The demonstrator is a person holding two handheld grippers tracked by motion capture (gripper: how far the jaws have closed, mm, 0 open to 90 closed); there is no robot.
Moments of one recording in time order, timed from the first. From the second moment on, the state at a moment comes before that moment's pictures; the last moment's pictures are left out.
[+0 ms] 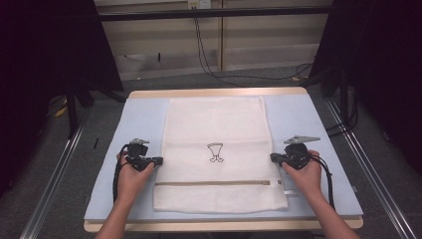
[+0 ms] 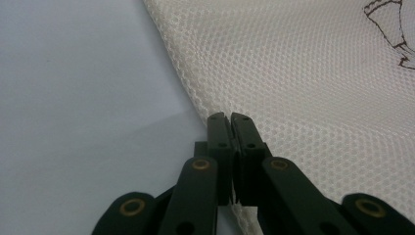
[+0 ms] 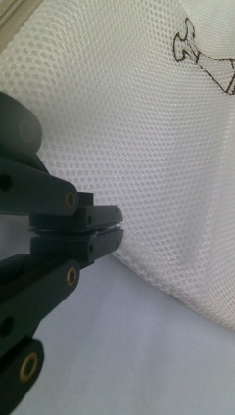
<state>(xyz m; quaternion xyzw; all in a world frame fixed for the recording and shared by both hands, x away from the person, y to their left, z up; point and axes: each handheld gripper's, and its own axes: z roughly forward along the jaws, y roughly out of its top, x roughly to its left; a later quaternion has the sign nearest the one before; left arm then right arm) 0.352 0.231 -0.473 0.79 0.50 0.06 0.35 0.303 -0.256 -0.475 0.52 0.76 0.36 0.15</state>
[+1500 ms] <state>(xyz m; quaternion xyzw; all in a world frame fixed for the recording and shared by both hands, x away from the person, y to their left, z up) 0.342 0.214 -0.442 0.76 0.49 0.03 0.41 0.290 -0.251 -0.461 0.47 0.77 0.41 0.15</state>
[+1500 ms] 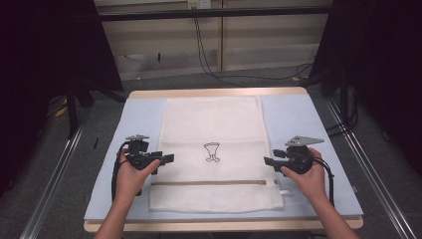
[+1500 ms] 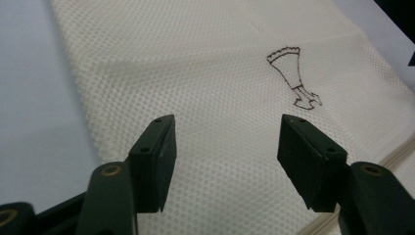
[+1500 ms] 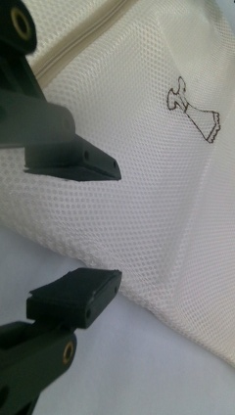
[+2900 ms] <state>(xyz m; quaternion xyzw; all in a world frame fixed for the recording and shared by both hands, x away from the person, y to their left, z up) 0.322 0.102 -0.431 0.80 0.40 -0.07 0.43 0.259 -0.259 -0.454 0.43 0.78 0.43 0.14</state>
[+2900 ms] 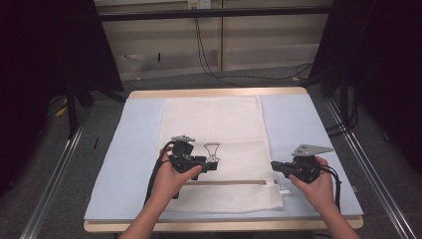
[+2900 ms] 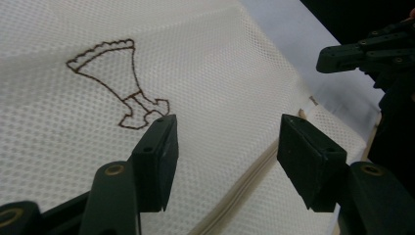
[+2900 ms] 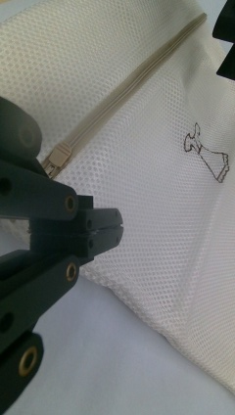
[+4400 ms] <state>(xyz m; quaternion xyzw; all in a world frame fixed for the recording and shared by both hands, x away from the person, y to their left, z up) 0.302 -0.002 -0.458 0.81 0.39 -0.18 0.39 0.236 -0.263 -0.471 0.39 0.81 0.42 0.14</state>
